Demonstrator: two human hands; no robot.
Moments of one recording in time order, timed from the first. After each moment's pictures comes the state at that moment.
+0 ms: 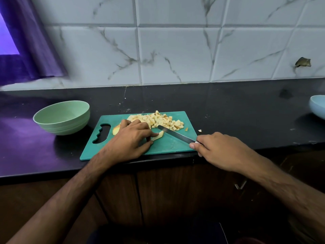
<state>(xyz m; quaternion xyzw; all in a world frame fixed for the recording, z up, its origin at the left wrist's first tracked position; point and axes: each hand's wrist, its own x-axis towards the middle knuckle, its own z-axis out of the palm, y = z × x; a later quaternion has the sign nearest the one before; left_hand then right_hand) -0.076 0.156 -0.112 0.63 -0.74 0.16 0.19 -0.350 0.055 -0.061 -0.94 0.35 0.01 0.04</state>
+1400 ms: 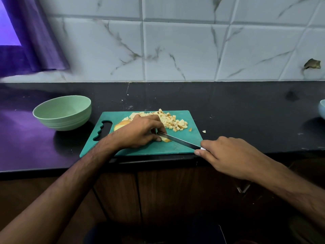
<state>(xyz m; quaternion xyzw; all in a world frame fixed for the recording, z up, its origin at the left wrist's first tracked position) -0.073 0.120 -0.090 0.64 -0.75 -0.02 0.17 -0.356 0.049 -0.063 -0.96 0.28 0.03 -0.04</state>
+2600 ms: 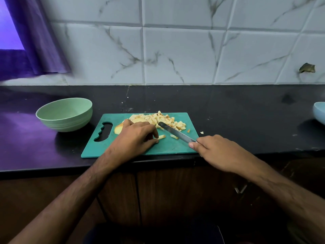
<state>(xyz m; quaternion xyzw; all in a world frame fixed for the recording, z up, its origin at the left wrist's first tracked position) -0.090 0.155 -0.107 0.67 -0.69 0.12 0.23 -0.342 0.054 -0.062 -0.93 0.35 0.00 0.10</state>
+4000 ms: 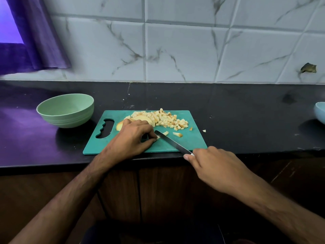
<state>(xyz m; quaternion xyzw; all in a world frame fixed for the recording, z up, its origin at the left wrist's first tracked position) -0.078 0.162 -0.114 0.65 -0.71 0.10 0.27 -0.340 0.102 -0.074 -0.94 0.35 0.01 0.01</state>
